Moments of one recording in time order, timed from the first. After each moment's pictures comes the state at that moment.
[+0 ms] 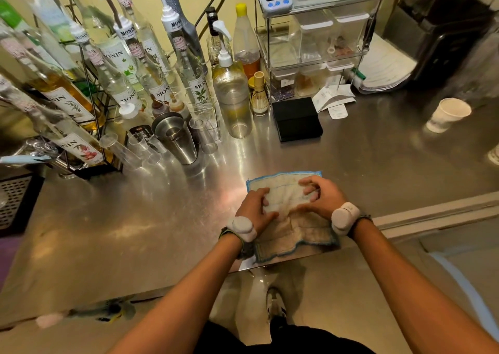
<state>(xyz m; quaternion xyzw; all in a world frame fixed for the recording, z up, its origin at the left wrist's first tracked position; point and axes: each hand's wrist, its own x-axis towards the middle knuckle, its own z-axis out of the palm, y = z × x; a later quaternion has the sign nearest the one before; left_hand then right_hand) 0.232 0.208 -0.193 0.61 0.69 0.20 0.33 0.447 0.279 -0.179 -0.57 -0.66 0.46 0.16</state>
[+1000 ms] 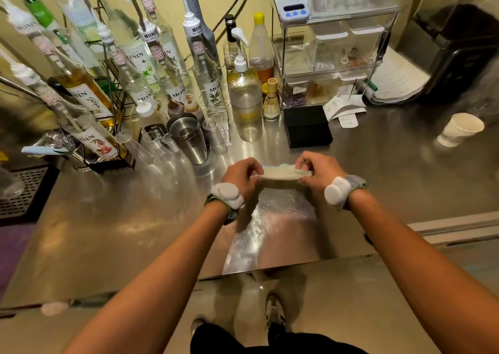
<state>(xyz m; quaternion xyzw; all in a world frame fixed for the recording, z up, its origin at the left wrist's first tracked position) 0.180 0.254 -0.137 0.62 0.70 0.29 0.23 0.411 0.321 -0.109 -0.52 -0.78 0.33 0.12</state>
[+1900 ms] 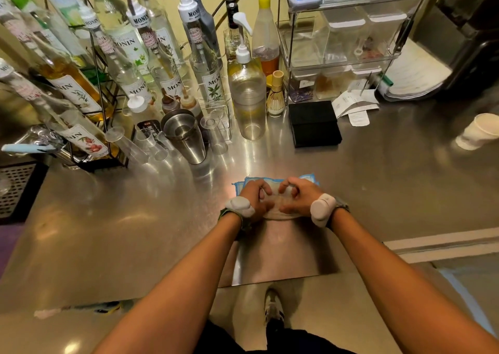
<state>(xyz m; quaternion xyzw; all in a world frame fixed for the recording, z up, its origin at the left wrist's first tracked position) 0.193 0.262 -0.200 0.59 0.70 0.19 0.36 0.381 0.325 -0.199 -0.48 -0.76 0.44 0.05</state>
